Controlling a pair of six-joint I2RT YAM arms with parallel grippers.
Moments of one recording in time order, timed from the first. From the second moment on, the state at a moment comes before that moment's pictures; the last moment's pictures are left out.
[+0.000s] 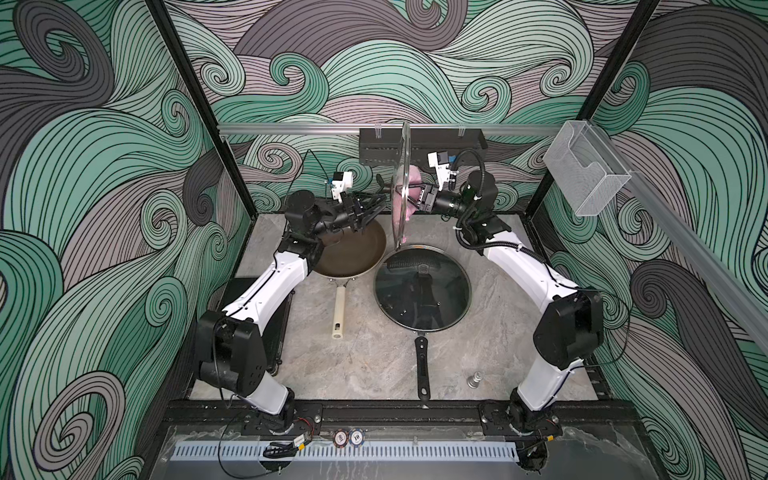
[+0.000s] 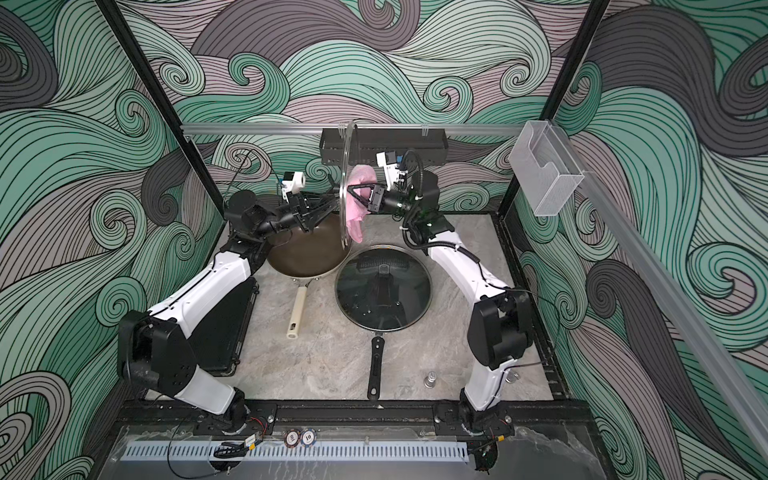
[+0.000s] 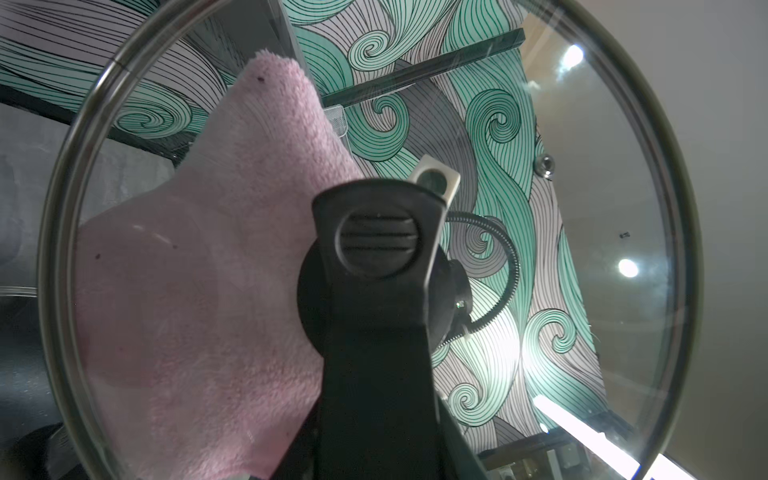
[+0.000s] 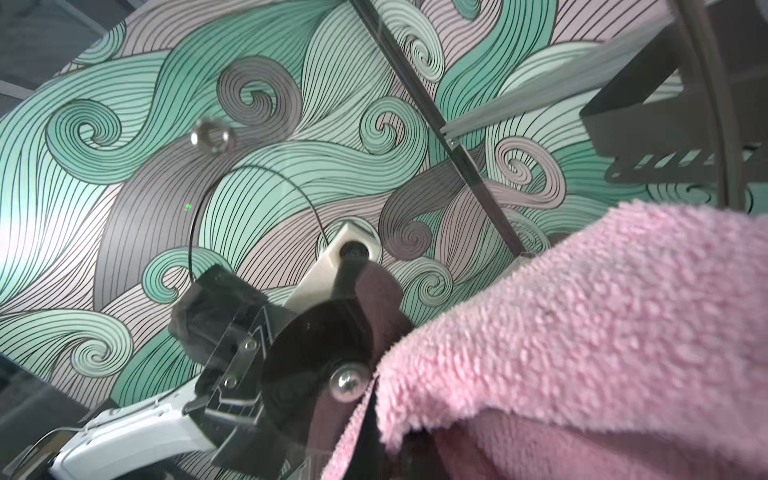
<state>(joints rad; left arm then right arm) -0.28 1.54 1.31 0.45 0.90 -1.40 0.40 1.75 1.59 0.28 -0.83 0.72</state>
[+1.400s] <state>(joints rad) -0.27 1.39 1.29 0.27 0.96 -1.34 0.36 1.90 1.83 0.40 -0.92 0.85</state>
